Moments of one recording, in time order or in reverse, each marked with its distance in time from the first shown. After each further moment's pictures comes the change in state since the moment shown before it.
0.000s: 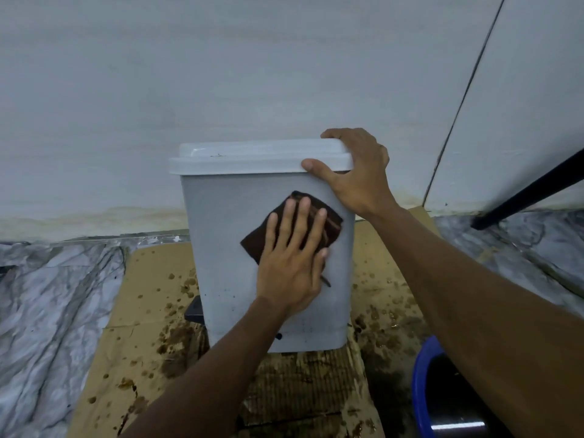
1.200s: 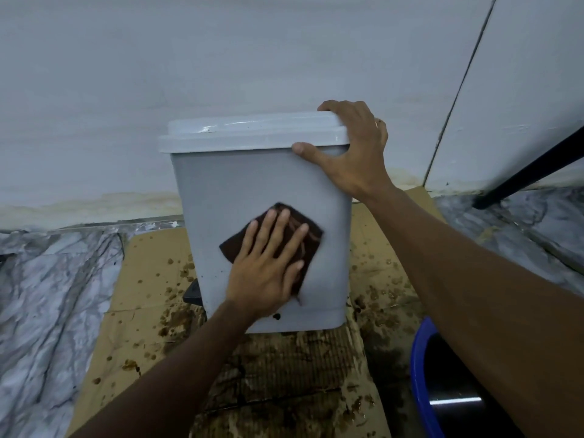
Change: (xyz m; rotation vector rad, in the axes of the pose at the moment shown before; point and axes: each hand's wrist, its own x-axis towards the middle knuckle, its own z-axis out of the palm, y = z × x) left_hand -0.055 -0.034 -0.004 0.058 -0.134 0.121; right_hand -0.007 0.005 0.007 -0.018 0.000 -0.031
